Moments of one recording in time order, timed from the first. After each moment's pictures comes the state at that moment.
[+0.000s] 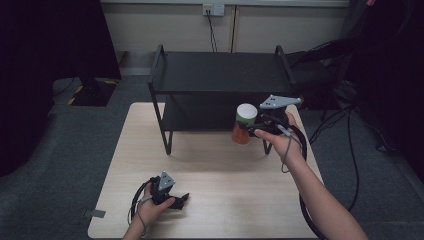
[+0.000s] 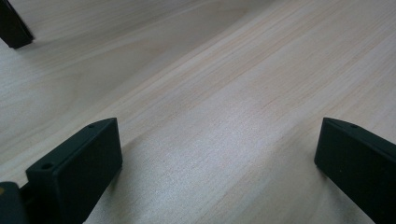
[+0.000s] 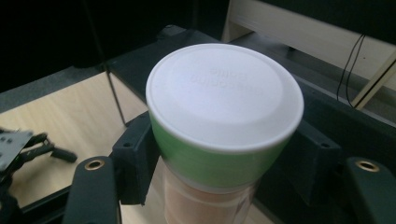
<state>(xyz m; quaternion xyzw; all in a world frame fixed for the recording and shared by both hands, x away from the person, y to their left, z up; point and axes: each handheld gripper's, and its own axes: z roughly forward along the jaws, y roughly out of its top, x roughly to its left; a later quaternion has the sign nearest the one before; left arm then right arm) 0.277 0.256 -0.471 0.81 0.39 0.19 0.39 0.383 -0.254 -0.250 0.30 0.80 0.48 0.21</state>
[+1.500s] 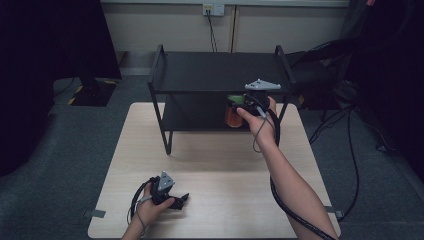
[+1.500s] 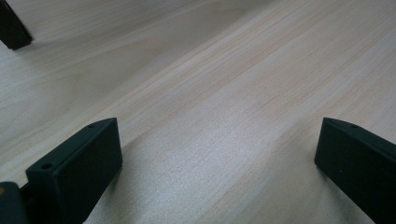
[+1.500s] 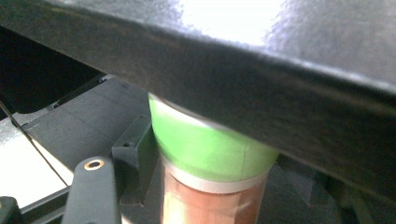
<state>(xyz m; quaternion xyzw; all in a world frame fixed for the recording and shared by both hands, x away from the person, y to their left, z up) 0.277 0.258 -0.472 0.81 0.39 0.19 0.39 0.420 -0.202 -0.271 0.37 0.74 0.49 0.26</state>
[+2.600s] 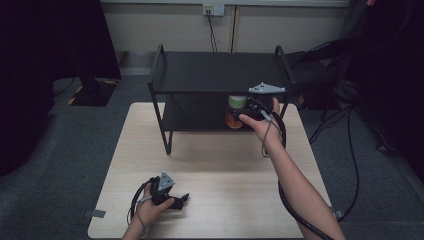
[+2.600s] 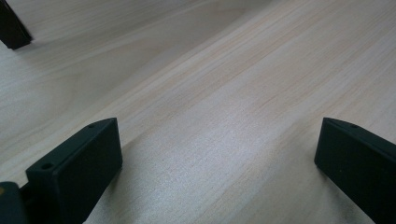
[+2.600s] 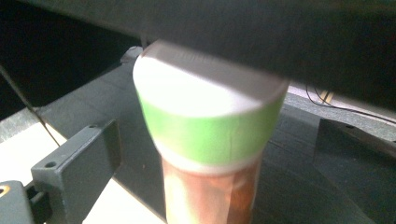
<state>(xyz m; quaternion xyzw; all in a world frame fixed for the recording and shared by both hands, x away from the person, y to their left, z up) 0.277 0.258 -0.472 0.81 0.39 0.19 0.39 0.414 -0.218 -0.274 0.37 0.75 0.49 0.24</state>
